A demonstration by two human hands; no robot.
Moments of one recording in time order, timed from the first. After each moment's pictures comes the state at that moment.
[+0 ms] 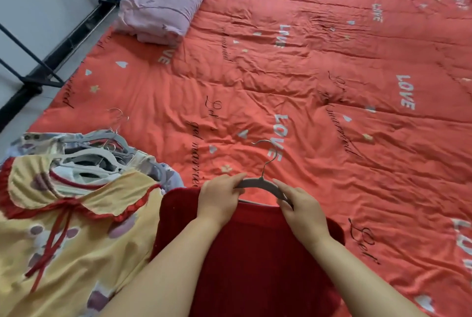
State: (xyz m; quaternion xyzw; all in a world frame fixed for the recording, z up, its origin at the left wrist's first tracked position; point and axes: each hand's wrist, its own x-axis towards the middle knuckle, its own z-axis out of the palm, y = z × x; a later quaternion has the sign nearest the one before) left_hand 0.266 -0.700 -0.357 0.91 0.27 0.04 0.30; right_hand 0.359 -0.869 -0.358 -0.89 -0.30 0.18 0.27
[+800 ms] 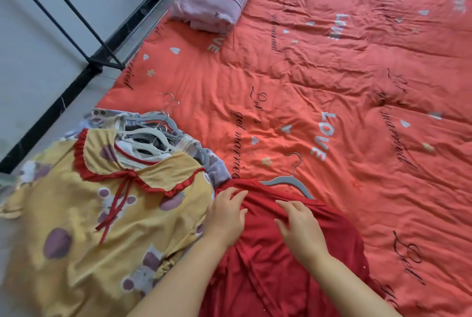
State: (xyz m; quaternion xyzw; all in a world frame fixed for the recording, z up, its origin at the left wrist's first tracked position) left_hand 0.177 -0.693 -0.352 0.90 0.36 -0.03 0.25; right_hand 0.286 -0.828 -0.366 -0.87 -0.36 0.24 0.22
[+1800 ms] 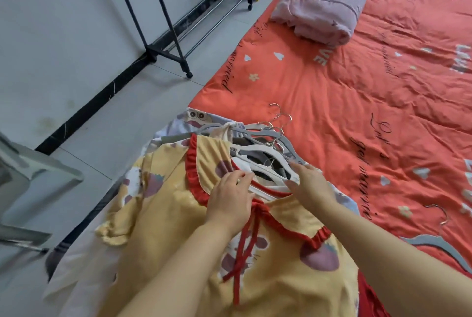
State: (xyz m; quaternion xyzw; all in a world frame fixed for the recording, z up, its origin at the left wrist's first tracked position) left_hand -0.003 -0.400 -0.380 0.90 0.37 0.04 0.24; right_hand 0.174 -0.471 -0.390 -0.87 -0.41 0.26 0.11
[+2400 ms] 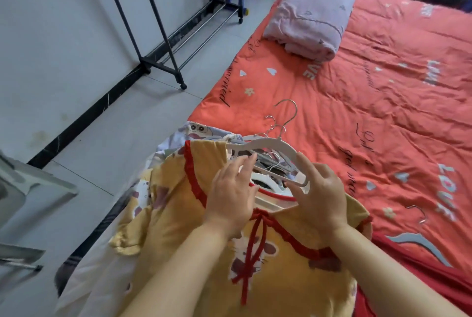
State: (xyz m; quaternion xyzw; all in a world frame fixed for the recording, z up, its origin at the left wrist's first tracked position) left_hand -0.011 -0.388 -0.328 0.90 0.31 0.23 0.21; right_hand 0.145 -0.493 -0.333 -0.83 -0.47 -0.02 0.29
